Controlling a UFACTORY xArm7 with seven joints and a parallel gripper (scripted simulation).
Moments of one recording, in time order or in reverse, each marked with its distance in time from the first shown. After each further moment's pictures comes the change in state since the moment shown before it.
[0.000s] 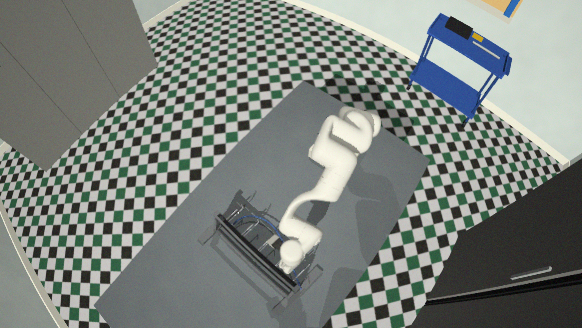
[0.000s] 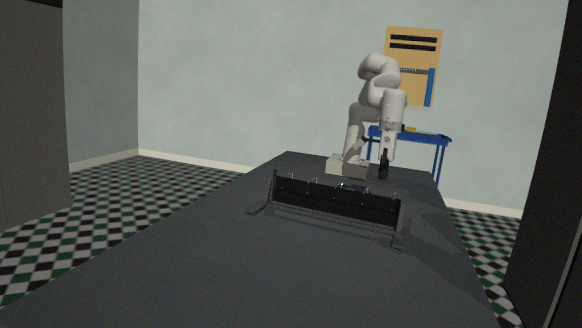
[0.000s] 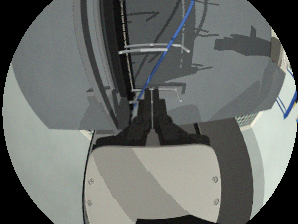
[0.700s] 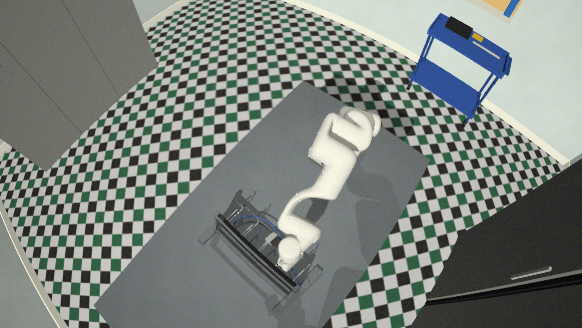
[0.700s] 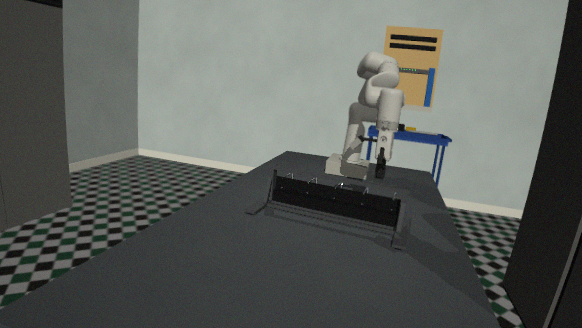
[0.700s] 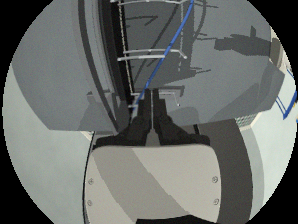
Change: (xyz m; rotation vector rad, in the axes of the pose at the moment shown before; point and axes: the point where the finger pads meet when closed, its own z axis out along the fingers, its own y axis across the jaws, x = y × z) arm 0.011 0.003 0.000 -0.002 0.001 0.000
